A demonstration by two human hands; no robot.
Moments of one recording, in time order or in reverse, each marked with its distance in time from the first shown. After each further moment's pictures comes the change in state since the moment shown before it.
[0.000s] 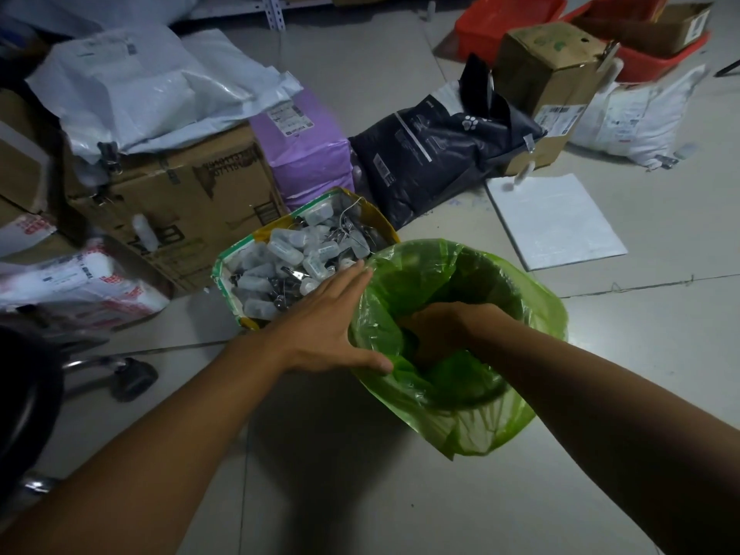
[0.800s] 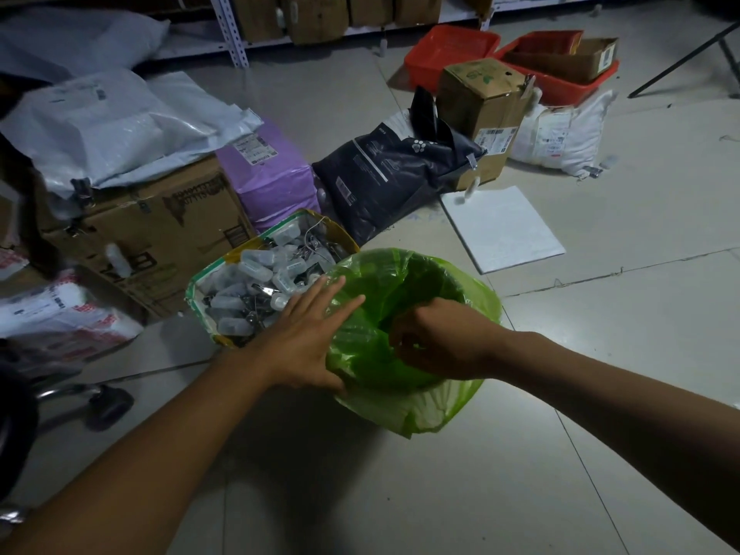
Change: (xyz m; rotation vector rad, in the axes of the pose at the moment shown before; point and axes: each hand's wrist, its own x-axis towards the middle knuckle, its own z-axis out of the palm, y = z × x) left_hand -0.006 0.025 0.007 0.271 0.008 0.092; right_hand -0.137 -0.013 0.013 0.059 0.651 -0.221
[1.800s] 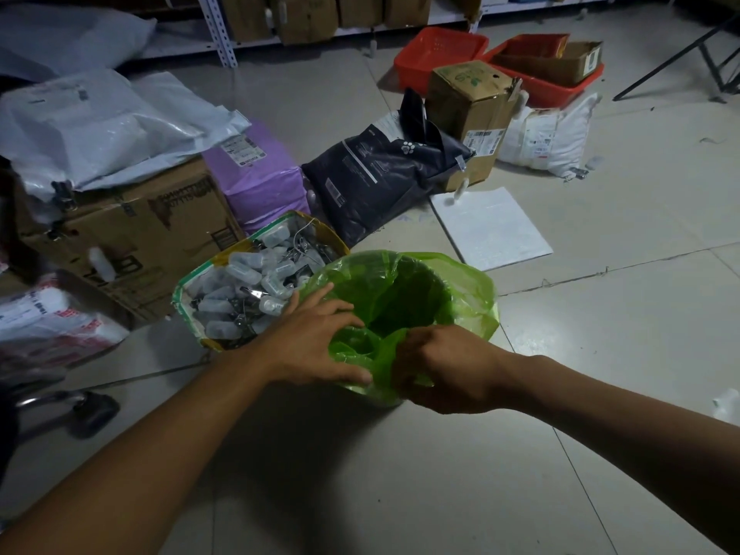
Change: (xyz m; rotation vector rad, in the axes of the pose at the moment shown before) left_hand 0.008 0.014 -0.008 -0.131 0.001 0.039; right_hand -0.032 0.000 0.002 -0.039 -0.035 -0.239
